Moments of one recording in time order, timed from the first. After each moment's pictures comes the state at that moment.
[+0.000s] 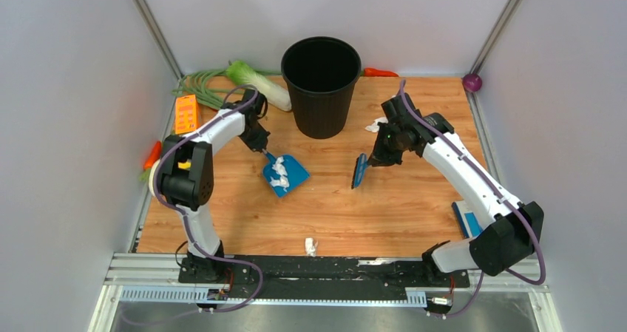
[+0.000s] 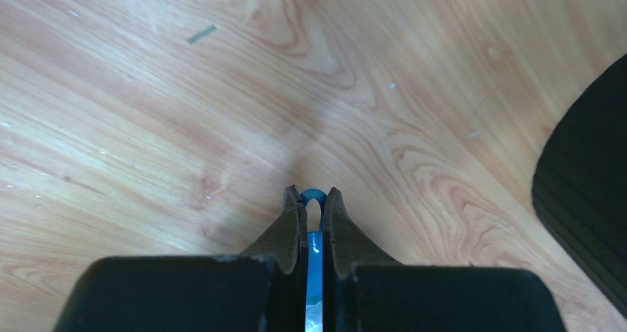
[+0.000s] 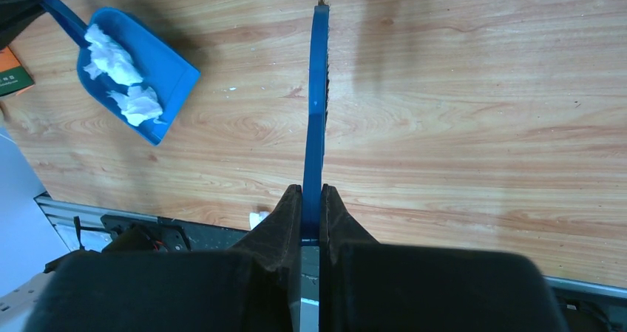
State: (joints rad) left arm -0.27 1.88 1.35 -0.71 -0.16 -1.01; right arm 0.46 1.39 1.34 -1.01 -0.08 0.71
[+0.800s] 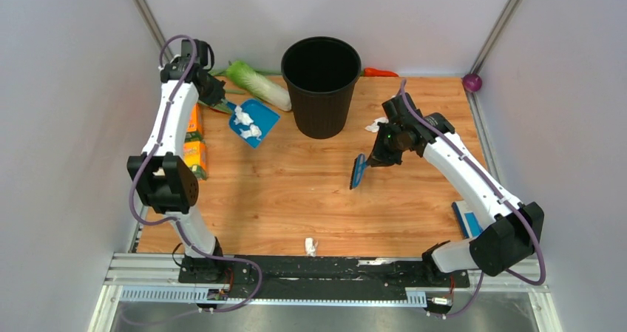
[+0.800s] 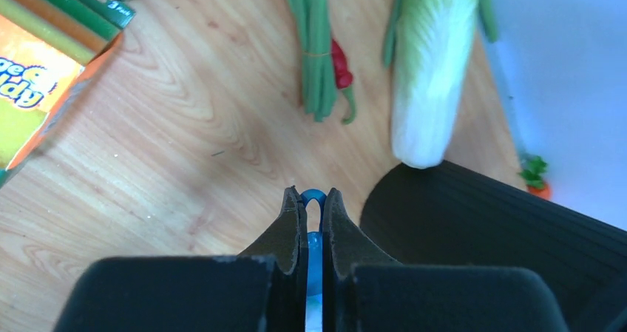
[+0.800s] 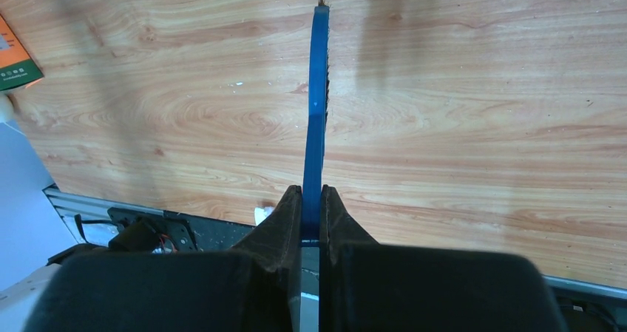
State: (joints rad) left arm 0.00 1.79 1.80 -0.97 -0.16 -0.99; right arm 0.46 1.39 1.34 -1.01 -0.10 0.71
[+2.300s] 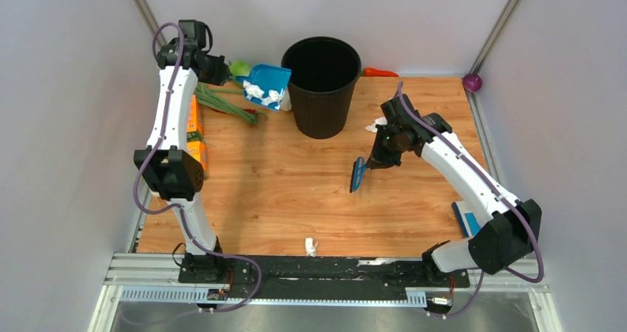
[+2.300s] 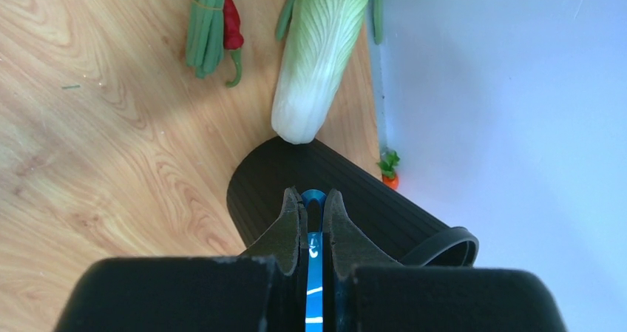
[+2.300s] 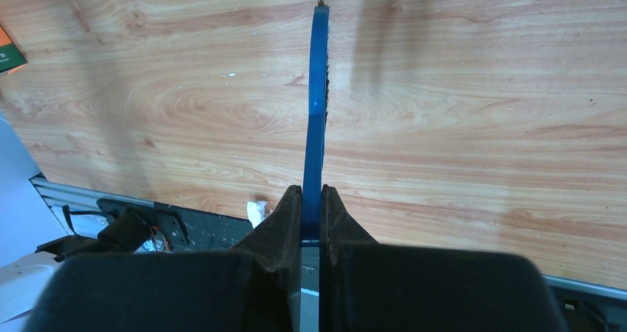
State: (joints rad) left arm -0.01 1.94 2.20 -1.14 -0.05 -1.37; right arm 0.46 1.40 1.32 -1.01 -0.13 0.69
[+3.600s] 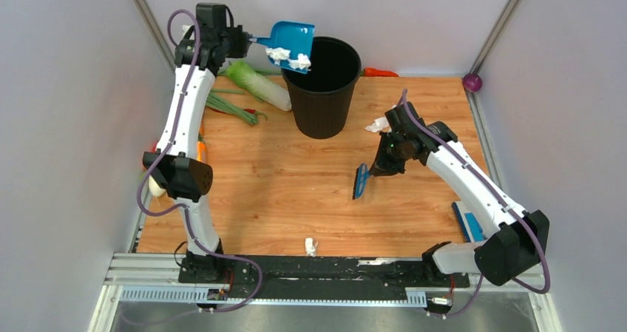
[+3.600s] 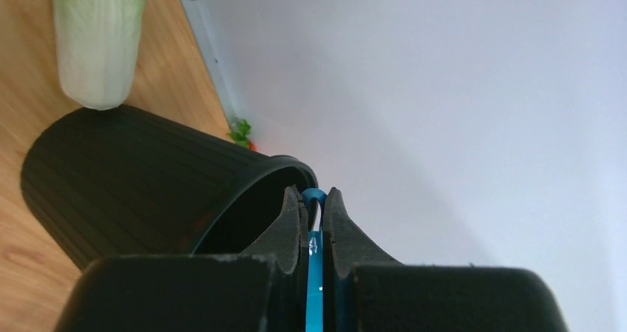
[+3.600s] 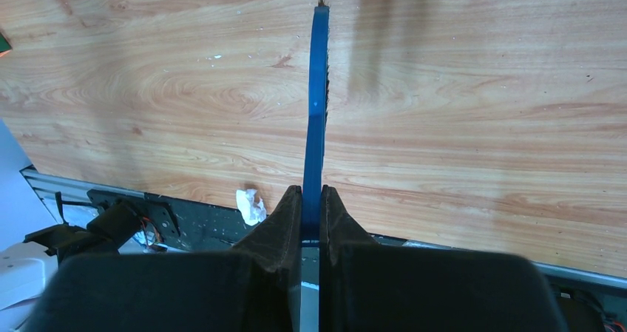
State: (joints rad) left arm -0.16 1.94 2.33 -0.90 -0.13 -1.59; right arm 0.46 1.33 1.24 -1.01 -0.13 0.69
